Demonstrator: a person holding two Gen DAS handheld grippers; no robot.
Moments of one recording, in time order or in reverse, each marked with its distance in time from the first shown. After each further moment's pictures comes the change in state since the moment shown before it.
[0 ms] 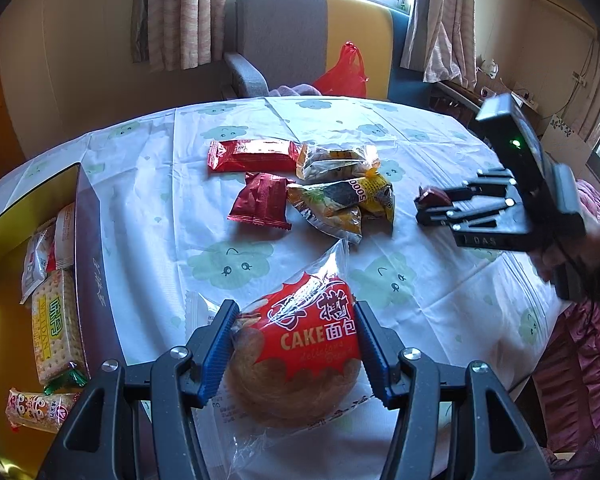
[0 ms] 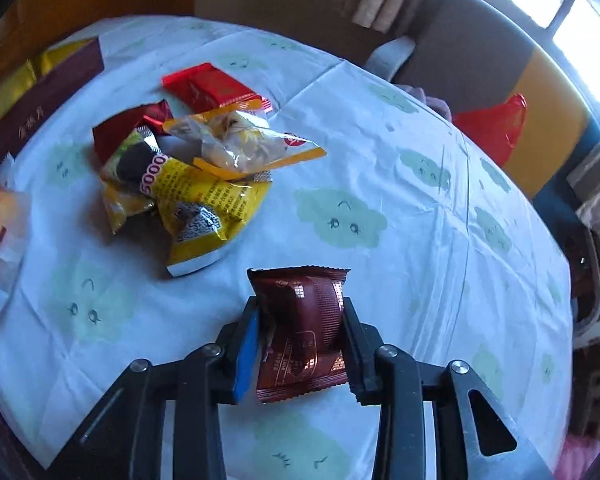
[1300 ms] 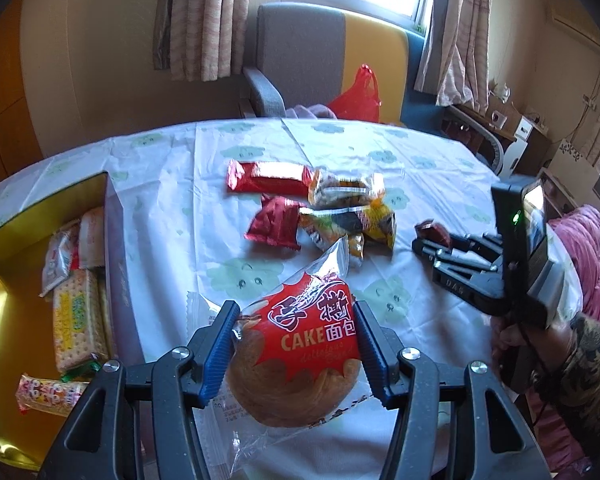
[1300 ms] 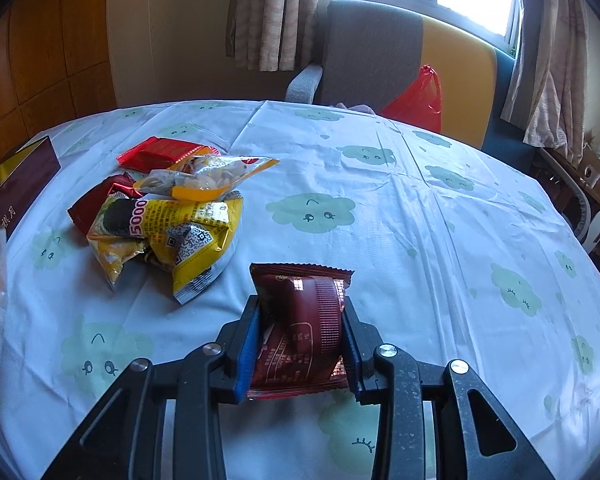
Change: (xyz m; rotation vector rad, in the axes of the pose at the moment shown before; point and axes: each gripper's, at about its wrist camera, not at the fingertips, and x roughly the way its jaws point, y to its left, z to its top) left arm -0.030 0.003 0.007 -0.067 -0.066 0.028; right arm -0.007 0.014 -0.037 0.318 -0.220 -0.124
